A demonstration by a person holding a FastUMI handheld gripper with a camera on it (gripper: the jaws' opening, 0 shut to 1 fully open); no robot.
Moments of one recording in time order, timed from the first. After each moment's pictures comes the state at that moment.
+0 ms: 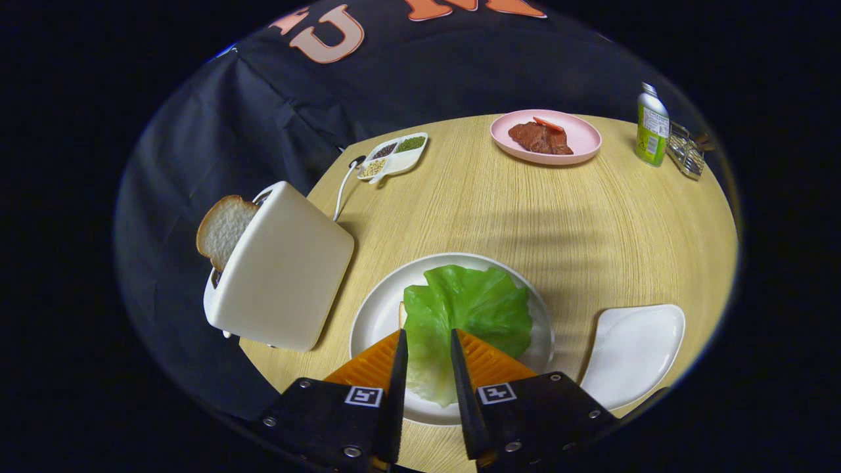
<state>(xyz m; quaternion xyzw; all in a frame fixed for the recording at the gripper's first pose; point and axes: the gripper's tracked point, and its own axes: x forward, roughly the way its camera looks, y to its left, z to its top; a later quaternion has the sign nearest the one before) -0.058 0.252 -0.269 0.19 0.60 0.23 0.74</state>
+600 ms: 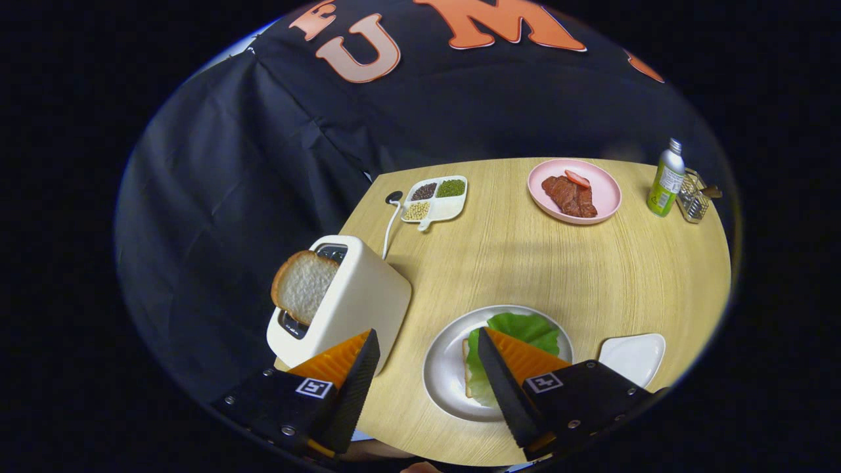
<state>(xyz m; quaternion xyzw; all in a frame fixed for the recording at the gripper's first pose) -0.004 0.296 -0.168 0.20 0.58 0.24 0.75</state>
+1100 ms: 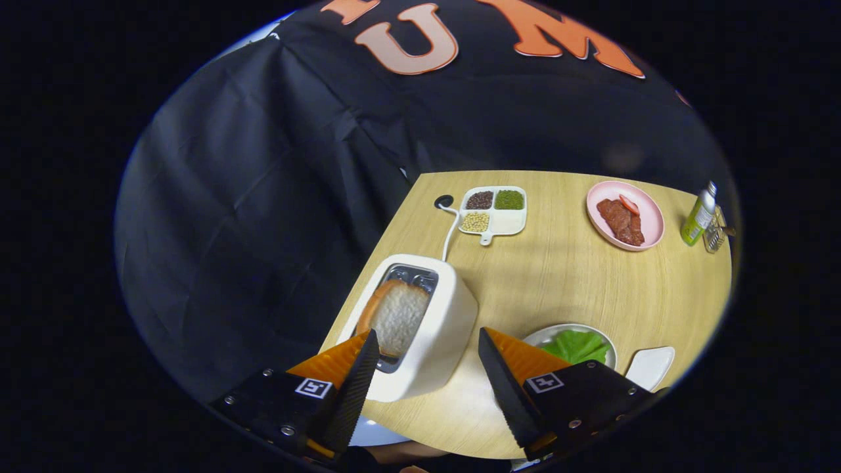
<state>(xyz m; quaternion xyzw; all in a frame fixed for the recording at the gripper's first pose) 0.019 0.395 -0.107 0.18 0.59 0.29 0.74</state>
